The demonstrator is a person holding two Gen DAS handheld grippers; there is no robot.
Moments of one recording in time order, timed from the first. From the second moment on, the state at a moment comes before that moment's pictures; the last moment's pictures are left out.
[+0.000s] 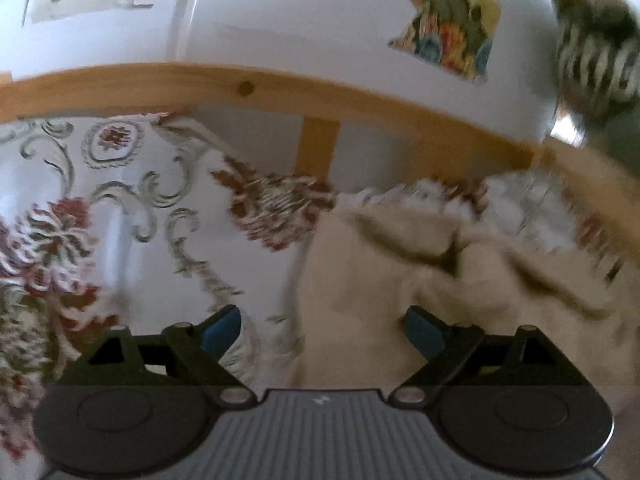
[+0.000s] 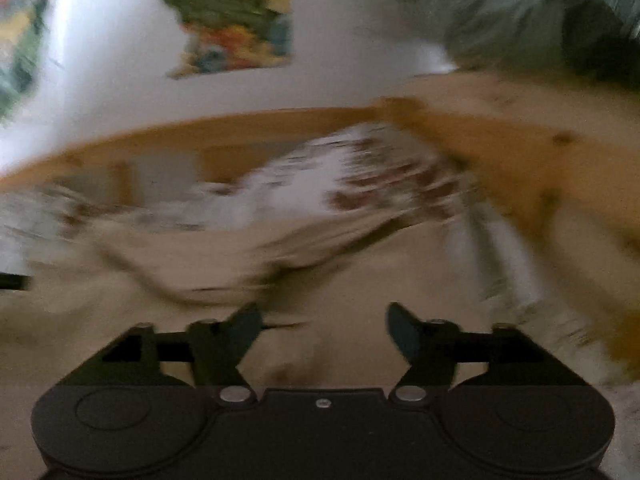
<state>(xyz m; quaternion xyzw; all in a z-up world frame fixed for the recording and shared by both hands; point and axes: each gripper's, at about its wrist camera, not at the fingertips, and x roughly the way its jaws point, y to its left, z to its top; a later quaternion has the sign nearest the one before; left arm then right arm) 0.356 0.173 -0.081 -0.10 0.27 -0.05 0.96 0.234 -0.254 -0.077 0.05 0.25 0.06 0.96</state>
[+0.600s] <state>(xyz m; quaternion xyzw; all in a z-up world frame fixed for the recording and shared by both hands) 0.378 0.062 -0.113 -0.01 0.37 -0.11 0.92 0.289 -0.235 -0.094 0.03 0.29 0.01 0.96</state>
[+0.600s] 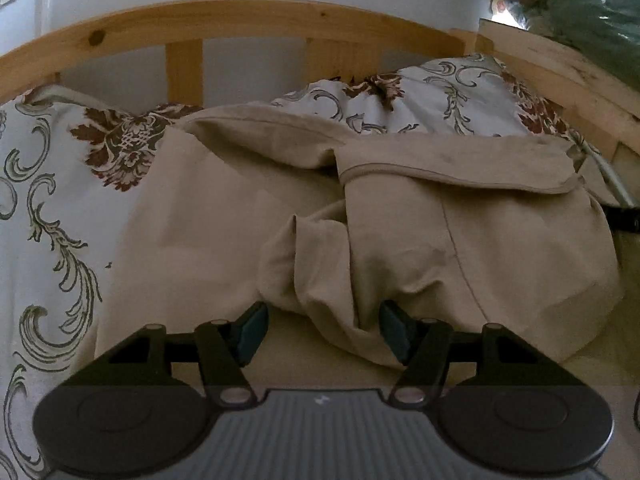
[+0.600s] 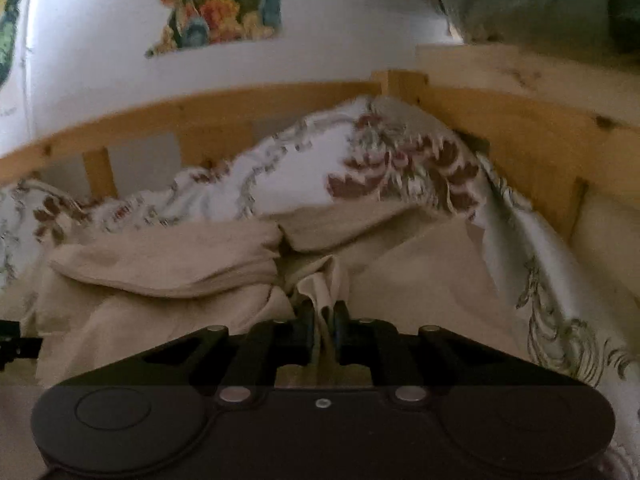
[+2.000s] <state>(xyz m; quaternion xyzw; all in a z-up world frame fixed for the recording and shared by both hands) 0.092 -0.005 -0.106 0.21 0.36 -0.22 0.88 0.001 -0.134 -0.117 -0.31 0.33 0.23 0.86</state>
